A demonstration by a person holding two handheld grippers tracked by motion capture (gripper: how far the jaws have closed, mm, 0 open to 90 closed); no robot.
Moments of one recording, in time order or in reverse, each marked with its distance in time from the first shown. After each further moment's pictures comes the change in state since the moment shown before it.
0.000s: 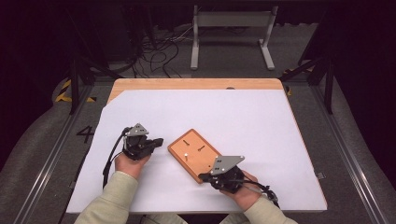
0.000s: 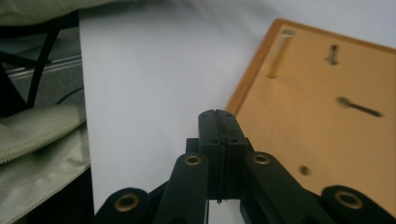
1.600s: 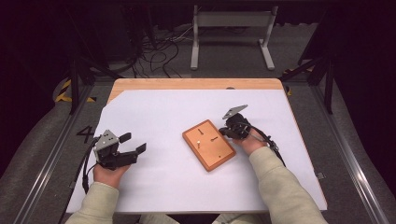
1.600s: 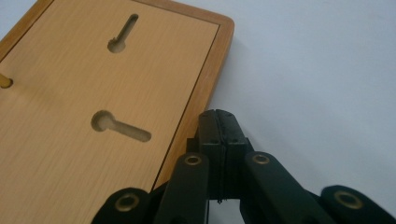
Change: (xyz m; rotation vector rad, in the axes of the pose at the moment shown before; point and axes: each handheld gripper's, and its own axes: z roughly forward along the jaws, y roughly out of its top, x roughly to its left) left arm 0.013 -0.034 -0.061 -0.228 0.128 -0.008; right arm -0.176 -0.004 0.016 0.198 -0.227 0.200
